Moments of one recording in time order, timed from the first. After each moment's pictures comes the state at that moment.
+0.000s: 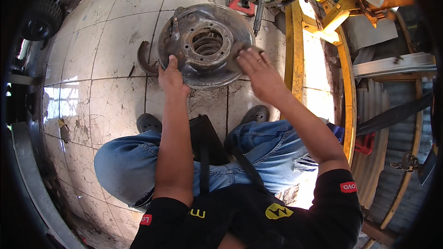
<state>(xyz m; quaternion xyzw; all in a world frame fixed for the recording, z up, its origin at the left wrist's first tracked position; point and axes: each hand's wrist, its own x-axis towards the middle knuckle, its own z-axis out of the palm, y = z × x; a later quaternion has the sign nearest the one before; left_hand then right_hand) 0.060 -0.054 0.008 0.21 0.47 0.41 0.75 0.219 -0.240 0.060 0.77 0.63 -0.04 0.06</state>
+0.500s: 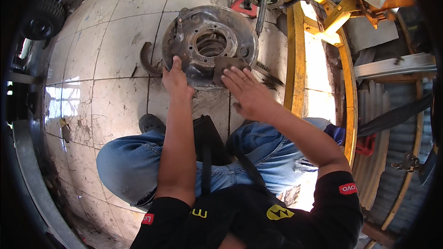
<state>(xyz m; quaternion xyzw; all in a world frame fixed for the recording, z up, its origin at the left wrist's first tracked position) 0.061 -0.053 -0.002 0.22 0.48 0.42 0.74 0.174 -0.242 0.059 0.71 0.69 -0.13 -0.02</state>
